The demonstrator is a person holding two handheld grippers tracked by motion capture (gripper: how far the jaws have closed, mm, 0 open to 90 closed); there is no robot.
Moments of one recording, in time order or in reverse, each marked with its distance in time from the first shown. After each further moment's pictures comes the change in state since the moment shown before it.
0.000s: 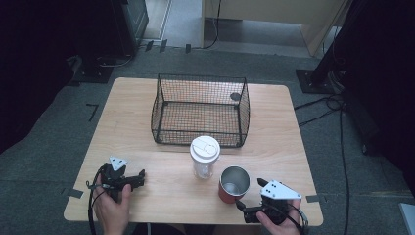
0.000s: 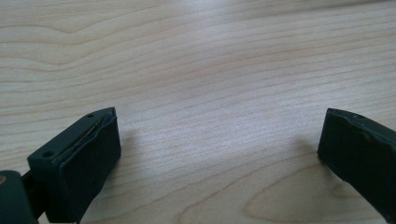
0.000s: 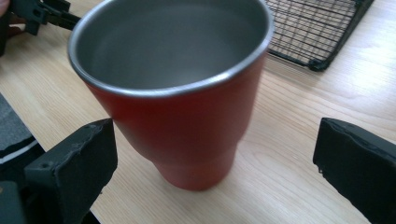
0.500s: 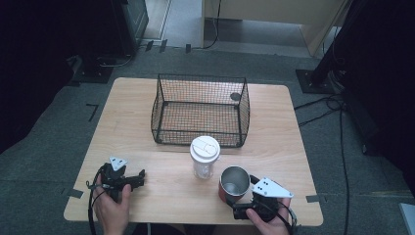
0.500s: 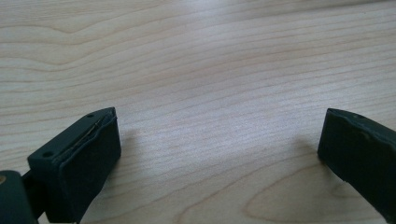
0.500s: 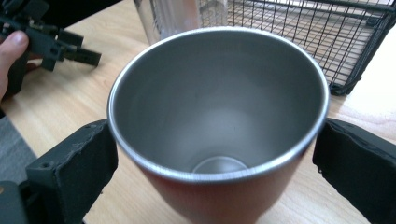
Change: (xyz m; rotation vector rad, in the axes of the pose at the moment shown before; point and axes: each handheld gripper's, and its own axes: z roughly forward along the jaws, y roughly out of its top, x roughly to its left) left arm 0.000 0.000 0.000 0.000 0.000 0.000; right arm 0.018 0.013 0.015 -0.077 0.007 0.054
